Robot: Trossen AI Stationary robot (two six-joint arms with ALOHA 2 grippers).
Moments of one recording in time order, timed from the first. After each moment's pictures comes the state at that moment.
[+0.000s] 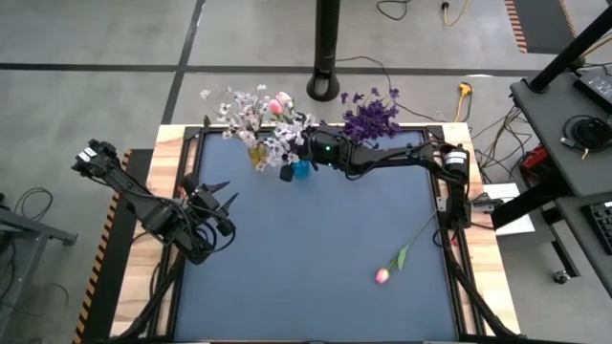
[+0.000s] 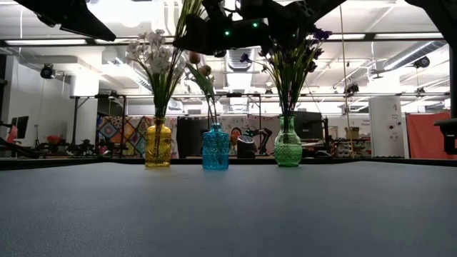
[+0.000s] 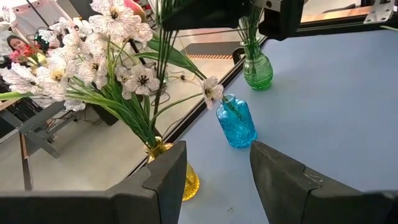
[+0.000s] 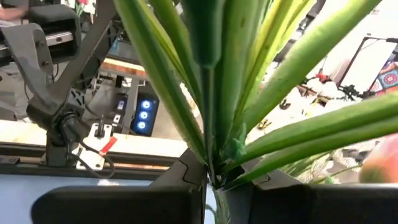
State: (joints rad) left arm -0.68 1.03 0.83 -1.13 -1.28 -0.97; right arm -0.24 1.97 1.45 0.56 -0.01 -0.30
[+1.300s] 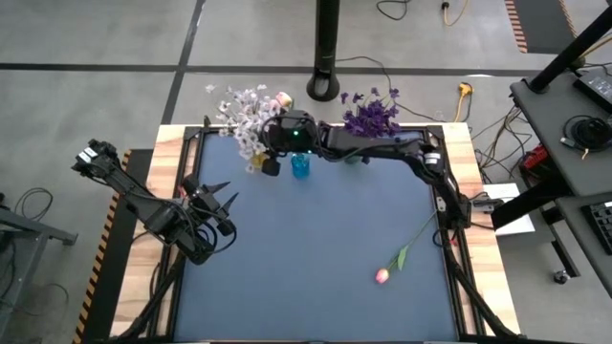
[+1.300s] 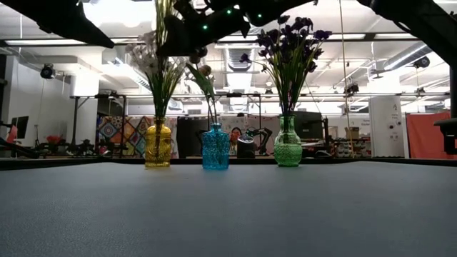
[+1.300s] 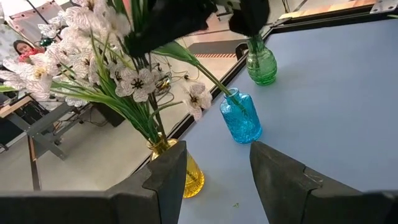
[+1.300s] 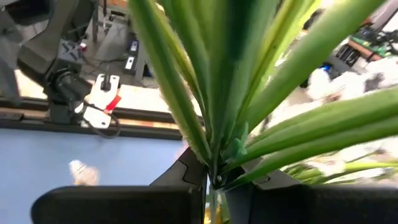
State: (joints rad) left arm -0.68 1.03 0.79 -1.12 -1.28 -0.98; right arm -0.25 2.16 1.99 -0.07 -0.02 -0.31
